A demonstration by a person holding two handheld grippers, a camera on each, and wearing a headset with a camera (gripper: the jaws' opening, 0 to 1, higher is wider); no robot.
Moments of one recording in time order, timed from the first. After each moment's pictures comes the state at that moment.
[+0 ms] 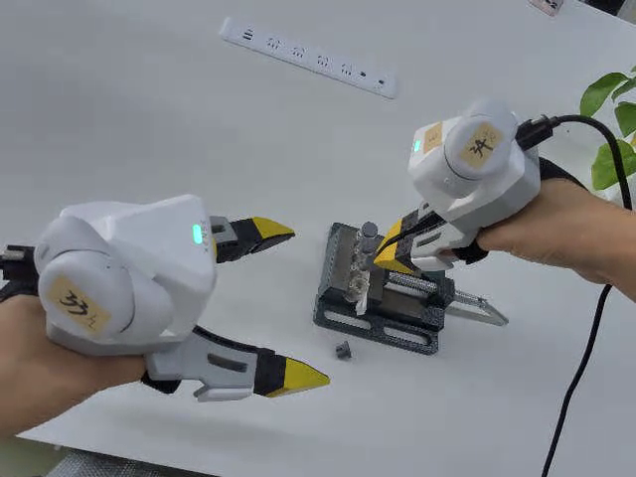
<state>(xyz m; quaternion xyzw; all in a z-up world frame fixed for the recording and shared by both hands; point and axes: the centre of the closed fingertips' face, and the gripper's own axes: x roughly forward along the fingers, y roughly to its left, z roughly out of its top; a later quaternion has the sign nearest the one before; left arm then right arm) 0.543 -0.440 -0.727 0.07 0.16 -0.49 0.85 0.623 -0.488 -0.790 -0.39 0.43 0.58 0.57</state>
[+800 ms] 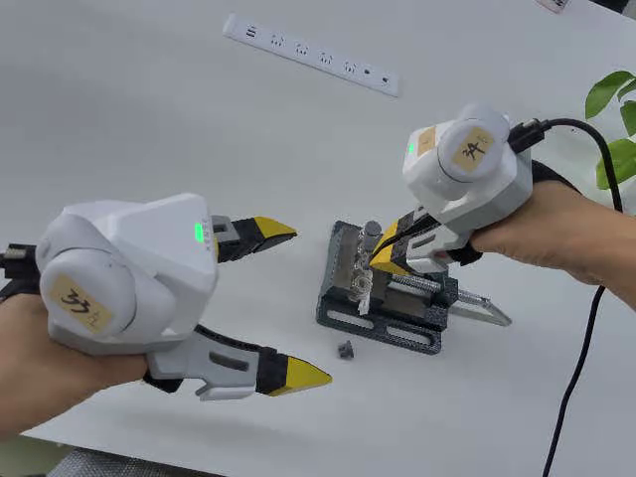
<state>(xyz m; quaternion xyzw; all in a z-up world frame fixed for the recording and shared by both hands) 0.544 -0.438 -0.729 0.06 0.17 -0.49 0.85 0.624 -0.483 -0.796 -0.39 0.43 0.59 0.56</state>
